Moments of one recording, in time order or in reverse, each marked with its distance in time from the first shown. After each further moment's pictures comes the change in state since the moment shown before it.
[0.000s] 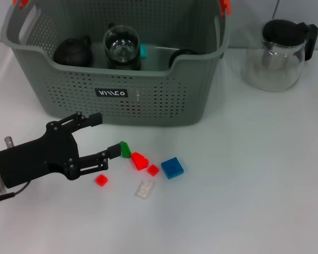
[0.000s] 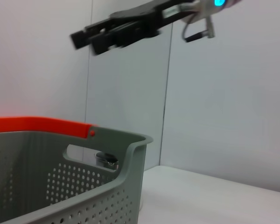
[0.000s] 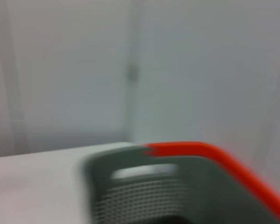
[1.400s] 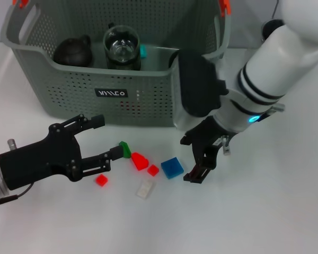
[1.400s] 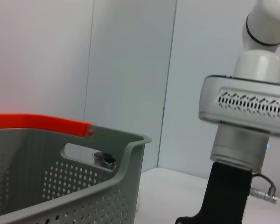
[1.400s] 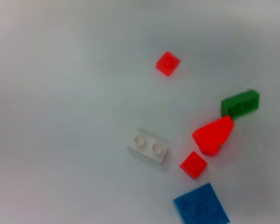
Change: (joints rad) left arm 0.000 -0.003 0.000 -0.017 0.000 -0.002 -0.010; right arm 0.066 0.045 -0.553 0.445 -0.229 0.023 -0.128
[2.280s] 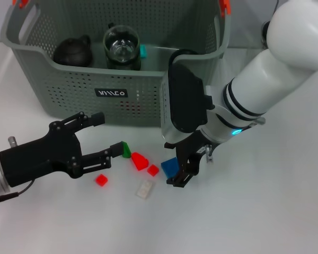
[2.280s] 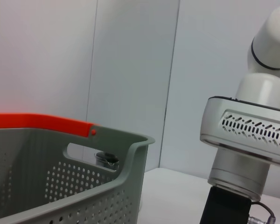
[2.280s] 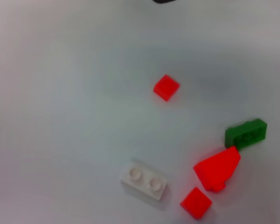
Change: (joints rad) left arm -0.008 0.002 0.000 -0.001 -0.002 -0.009 -0.011; right arm 0.016 0.002 -0.145 0.139 0.192 0.214 -0.070
